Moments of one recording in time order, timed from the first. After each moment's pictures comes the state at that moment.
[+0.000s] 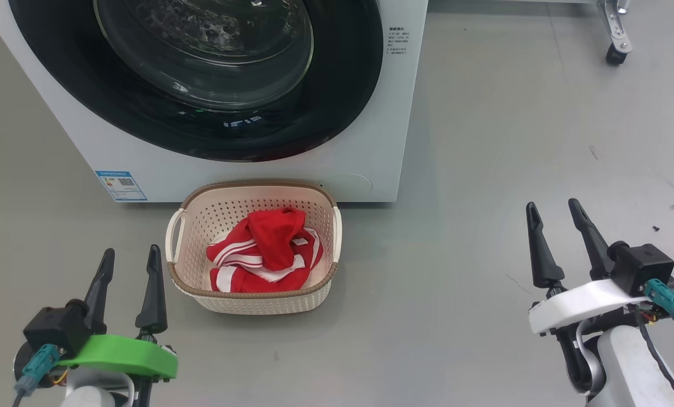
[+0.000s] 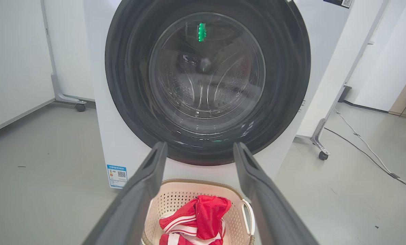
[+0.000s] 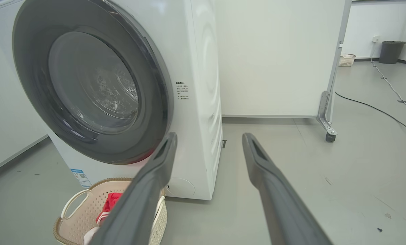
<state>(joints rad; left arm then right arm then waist) -0.10 0.08 -0.08 0.23 -0.44 -0.12 -0.25 -0.16 -0.13 0.14 0.27 0.35 0.05 -0.25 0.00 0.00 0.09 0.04</state>
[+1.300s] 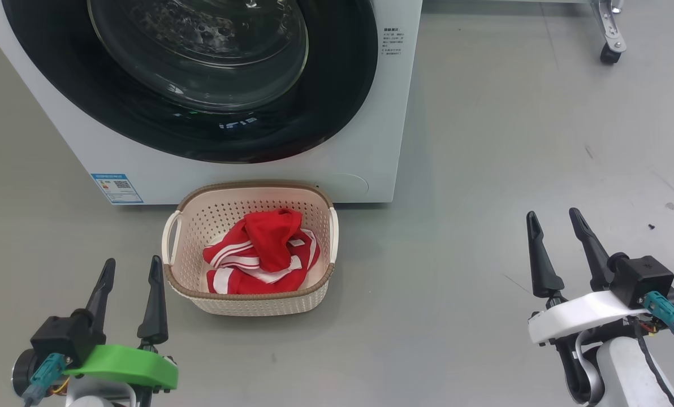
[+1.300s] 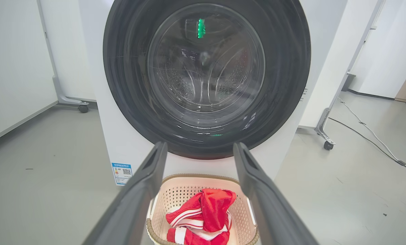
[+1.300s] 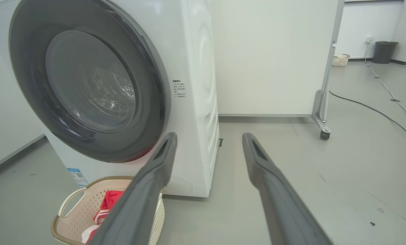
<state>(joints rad) -0.07 0.07 -0.06 0.23 -0.37 -0.12 -0.25 -0.11 -0.10 0.10 0.23 0.31 0.06 -0.25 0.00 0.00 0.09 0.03</state>
